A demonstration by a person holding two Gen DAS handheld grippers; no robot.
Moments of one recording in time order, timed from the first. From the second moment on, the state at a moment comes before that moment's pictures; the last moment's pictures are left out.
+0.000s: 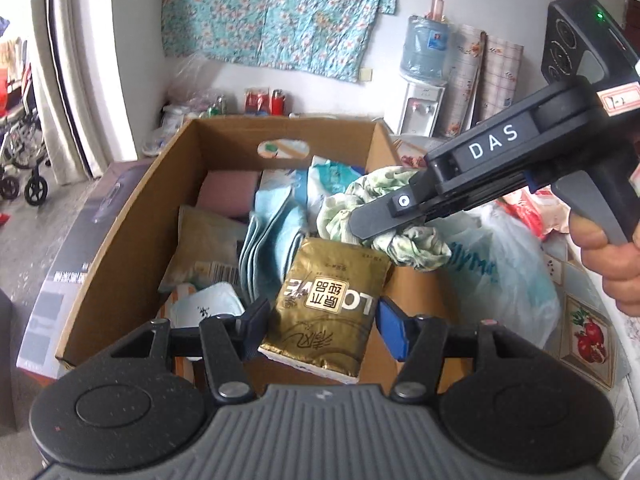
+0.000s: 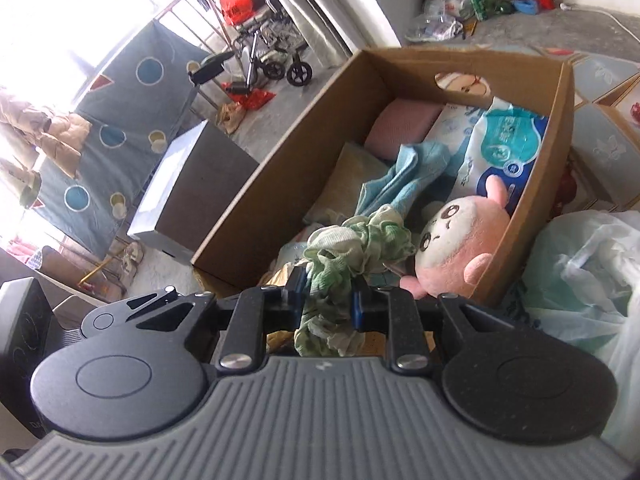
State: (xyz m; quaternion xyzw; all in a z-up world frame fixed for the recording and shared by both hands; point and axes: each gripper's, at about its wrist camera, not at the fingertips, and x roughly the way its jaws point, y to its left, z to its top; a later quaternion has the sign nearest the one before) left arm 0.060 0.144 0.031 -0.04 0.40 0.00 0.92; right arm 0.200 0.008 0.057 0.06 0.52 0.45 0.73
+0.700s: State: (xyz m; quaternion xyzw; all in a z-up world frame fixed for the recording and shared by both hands) left arm 0.093 0.174 -0.033 -0.07 0.49 -0.01 0.87; right arm 0.207 0.052 0.012 -0.11 0.58 0.43 0.68
